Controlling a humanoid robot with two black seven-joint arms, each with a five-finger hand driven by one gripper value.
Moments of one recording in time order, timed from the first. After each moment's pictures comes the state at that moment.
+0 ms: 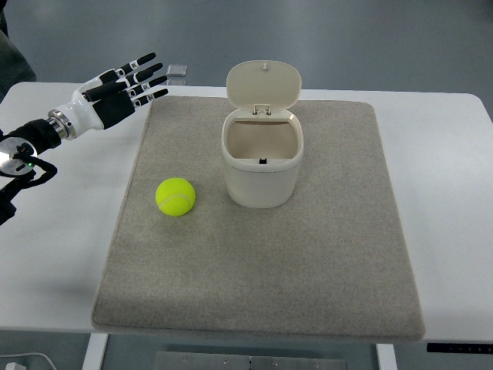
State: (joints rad) left arm -0.85 0.48 -0.61 -0.69 -0.13 -0.55 0.02; right arm -0.01 0.00 -0.02 0.20 0.06 -0.04 0.29
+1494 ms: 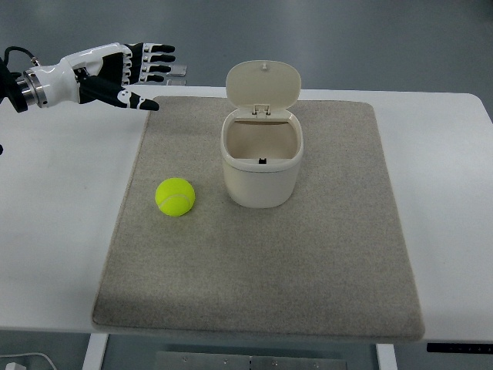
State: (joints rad) left arm -0.94 0.71 -0.61 -0.99 0.81 -0.61 -0.29; right arm -0.01 0.00 -0.02 0.20 0.06 -0.04 0.29
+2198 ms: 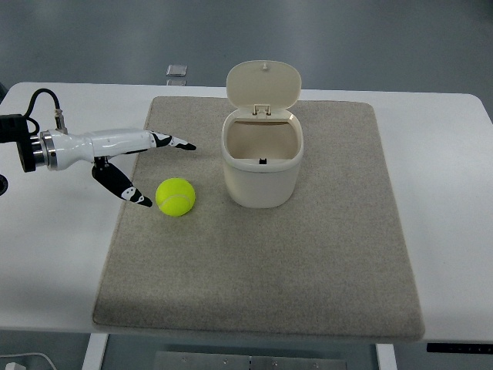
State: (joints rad) left arm -0.73 0.84 -0.57 -1.37 1.59 -0.24 -0.46; right arm -0.01 0.00 -0.02 0.20 0.06 -0.04 0.29
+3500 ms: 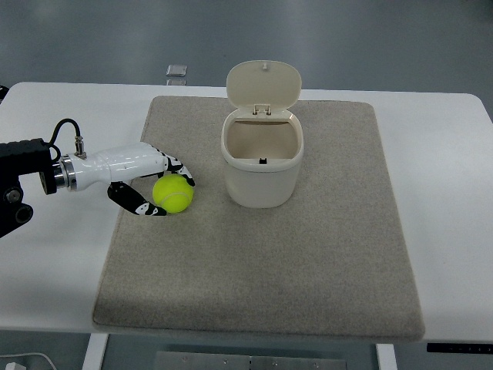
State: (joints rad) left arm -0.72 0.79 -0.50 -1.35 1.71 -0.05 -0.47; right arm -0.01 0.00 -0.03 0.20 0.06 -0.04 0.29
